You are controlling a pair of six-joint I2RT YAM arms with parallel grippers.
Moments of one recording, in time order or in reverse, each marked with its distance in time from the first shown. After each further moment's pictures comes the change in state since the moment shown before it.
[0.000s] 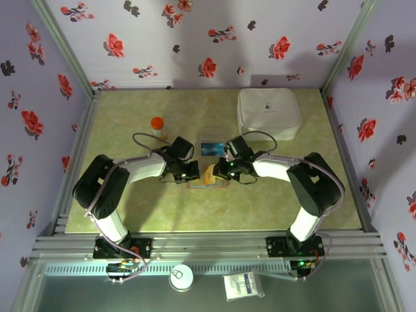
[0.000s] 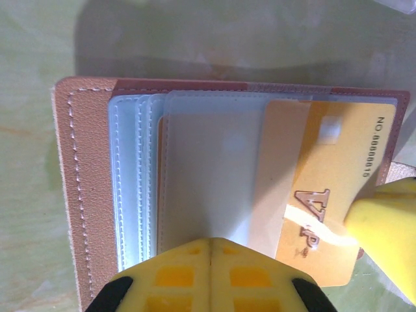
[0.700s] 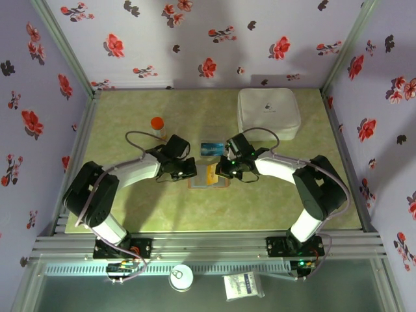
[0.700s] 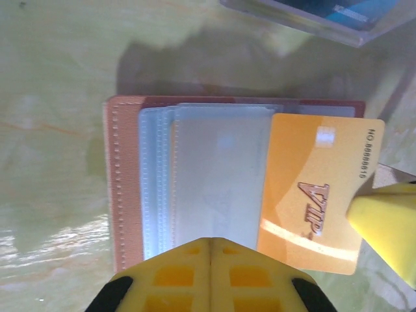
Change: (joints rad) left arm 0.020 -0.100 -0.026 -0.022 -0.048 0.000; right arm -0.002 -0.044 0.041 -0.126 0.040 -0.042
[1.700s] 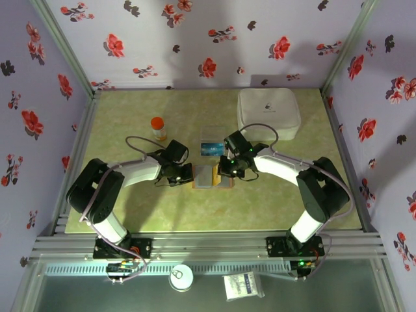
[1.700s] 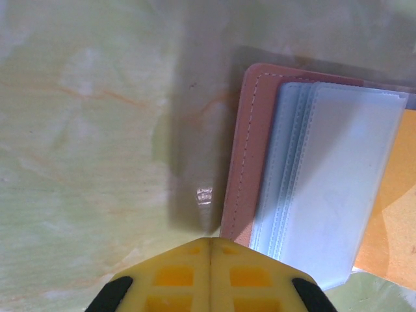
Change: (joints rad) left arm 0.007 0.039 -0.055 0.026 -0.003 0.000; right arm 0.035 -0.023 0.082 -0.185 0.101 -0.052
